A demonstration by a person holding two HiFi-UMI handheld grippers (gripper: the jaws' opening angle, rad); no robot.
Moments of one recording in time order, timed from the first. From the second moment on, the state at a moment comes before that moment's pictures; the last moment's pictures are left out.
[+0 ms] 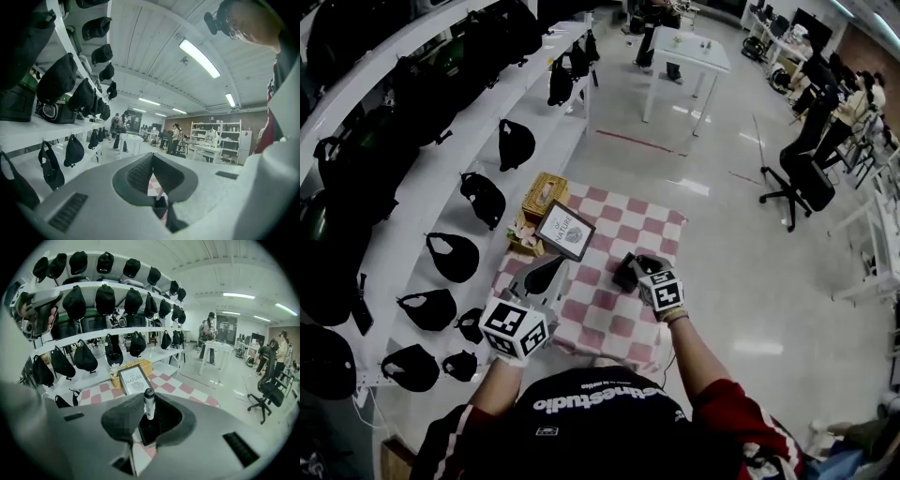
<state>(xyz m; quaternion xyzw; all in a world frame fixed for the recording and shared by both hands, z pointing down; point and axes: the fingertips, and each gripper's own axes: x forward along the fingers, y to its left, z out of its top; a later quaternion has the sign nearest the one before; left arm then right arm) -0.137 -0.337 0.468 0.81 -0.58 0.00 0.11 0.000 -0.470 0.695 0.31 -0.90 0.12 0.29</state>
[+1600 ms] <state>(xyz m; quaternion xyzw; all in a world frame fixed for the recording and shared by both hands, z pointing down) -0.115 -0.252 0.433 0.88 -0.47 -0.03 0.08 0.047 -0.287 0.498 0.43 -0.89 0.11 0.13</state>
